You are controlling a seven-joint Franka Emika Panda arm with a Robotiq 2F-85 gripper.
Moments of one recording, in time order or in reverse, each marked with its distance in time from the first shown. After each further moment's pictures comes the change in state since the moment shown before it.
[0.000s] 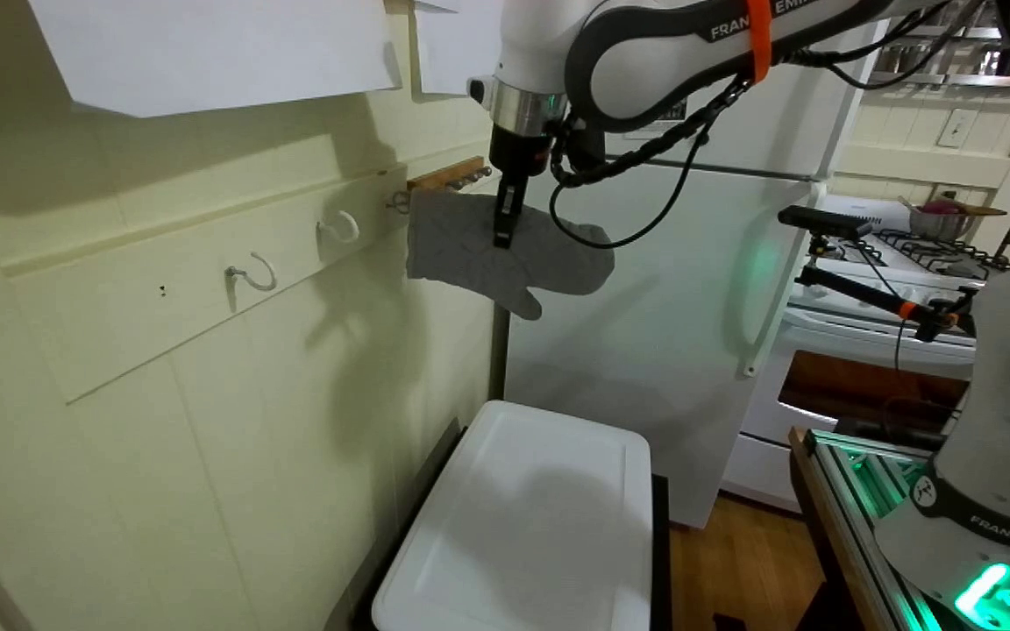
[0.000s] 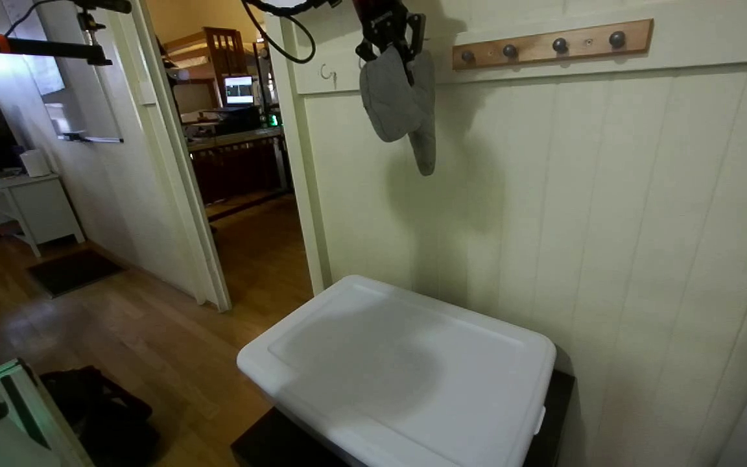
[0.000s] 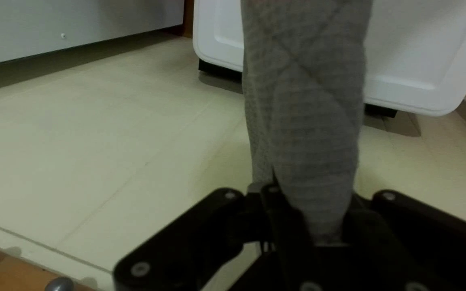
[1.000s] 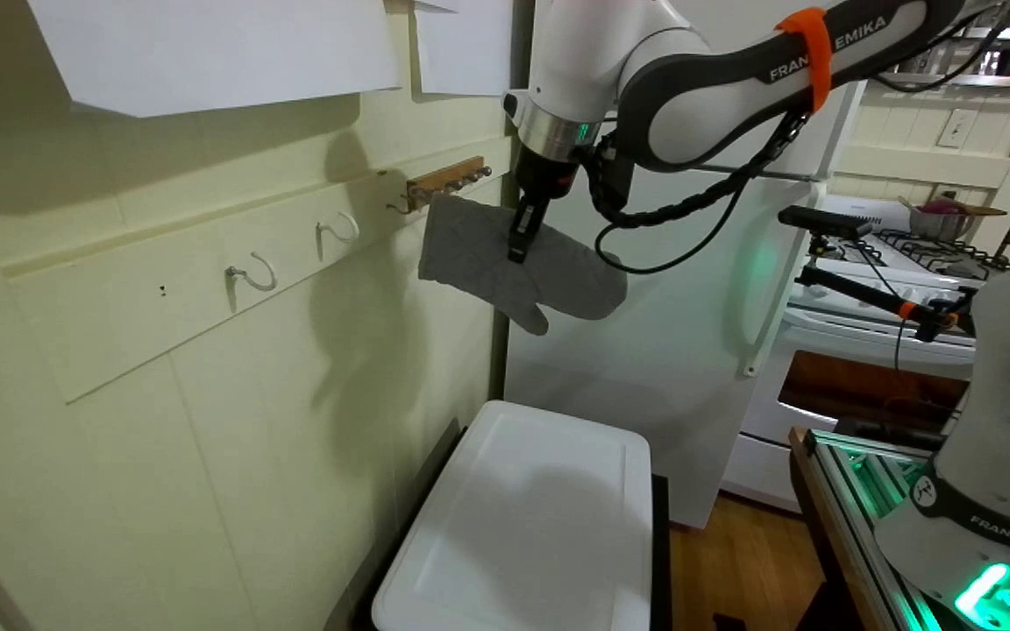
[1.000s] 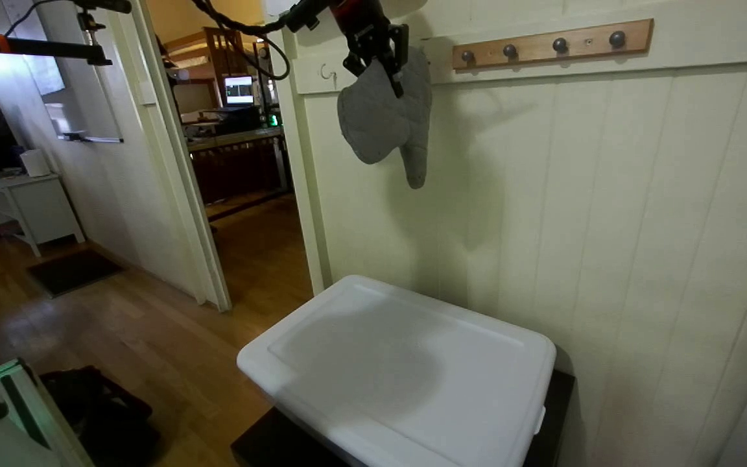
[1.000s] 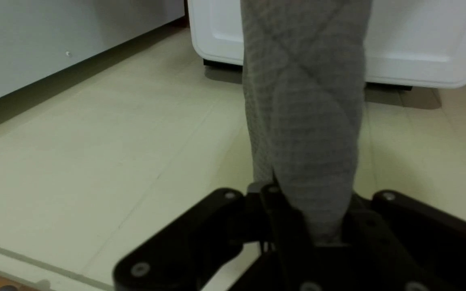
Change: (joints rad) arm 0.007 -0.117 0.005 -0.219 -0.084 0.169 0.226
